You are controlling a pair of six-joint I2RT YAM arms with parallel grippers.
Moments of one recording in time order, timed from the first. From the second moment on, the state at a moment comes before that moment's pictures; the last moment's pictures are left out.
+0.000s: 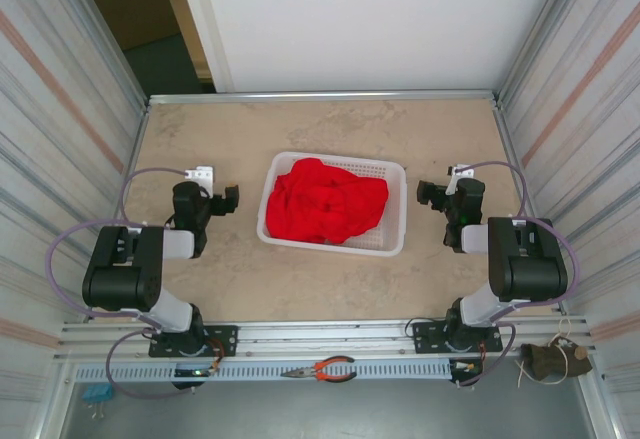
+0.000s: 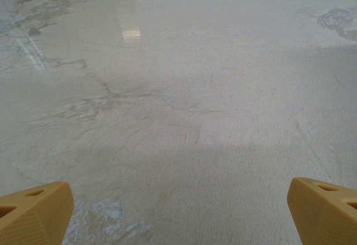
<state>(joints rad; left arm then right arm) -0.03 1.53 0.40 0.68 -0.01 0.04 -0.04 1.55 0.40 0.68 0.00 0.11</state>
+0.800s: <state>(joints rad) -0.21 1.07 0.68 -0.01 -0.25 -0.12 -0.22 1.21 0.94 -0.16 -0.13 0.56</state>
